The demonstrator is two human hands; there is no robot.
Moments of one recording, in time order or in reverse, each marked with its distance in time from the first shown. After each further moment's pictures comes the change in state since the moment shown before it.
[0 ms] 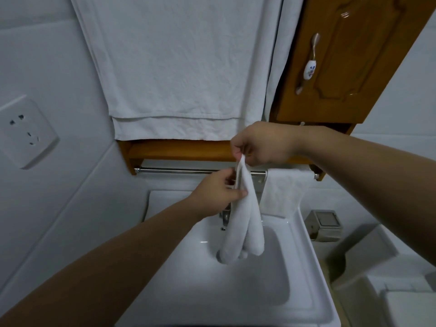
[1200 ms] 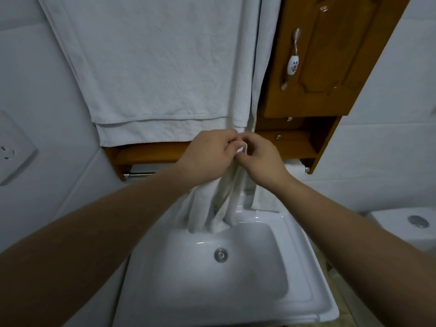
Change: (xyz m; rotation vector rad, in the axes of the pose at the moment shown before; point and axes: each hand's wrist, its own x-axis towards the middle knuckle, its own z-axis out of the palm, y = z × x) left_hand 0.024 0.077 -0.028 0.611 0.196 0.355; right_hand -0.003 0.013 0.091 0.676 0.798 0.299
